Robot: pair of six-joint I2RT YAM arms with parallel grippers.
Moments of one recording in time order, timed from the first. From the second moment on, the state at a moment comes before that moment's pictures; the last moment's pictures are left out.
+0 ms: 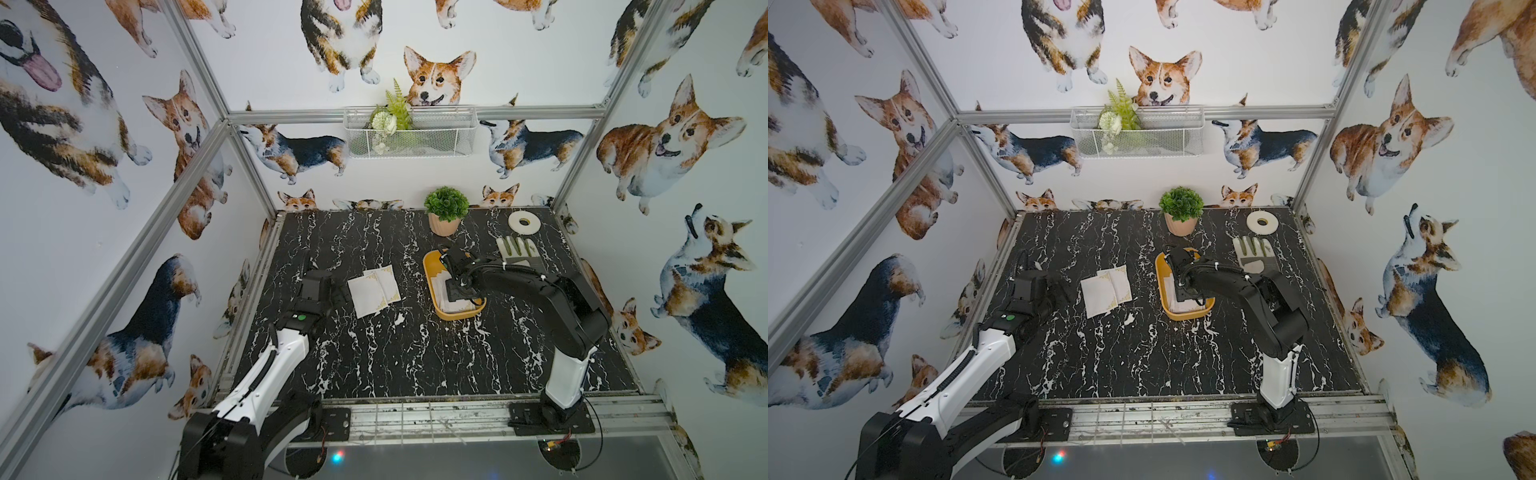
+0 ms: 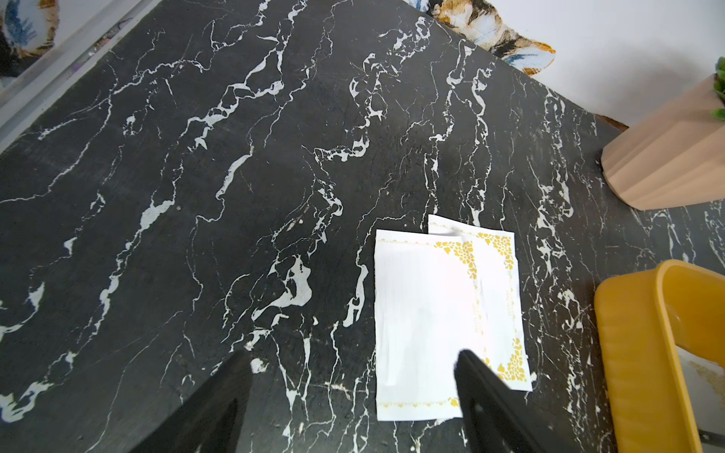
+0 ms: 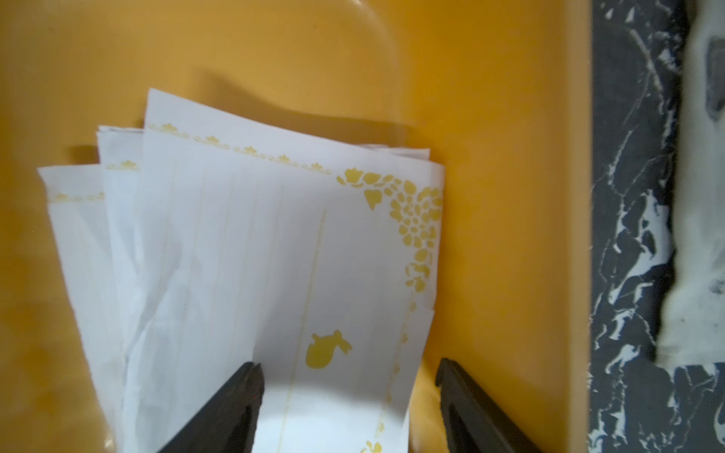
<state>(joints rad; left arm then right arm) -0.23 1.03 0.62 -0.31 -0.20 -0.58 0.63 1.86 1.23 -0.67 0.31 0.48</state>
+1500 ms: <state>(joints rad) -0.22 1.03 0.57 -0.15 0.06 -0.58 0.63 1.54 1.19 -0.66 0.28 0.47</state>
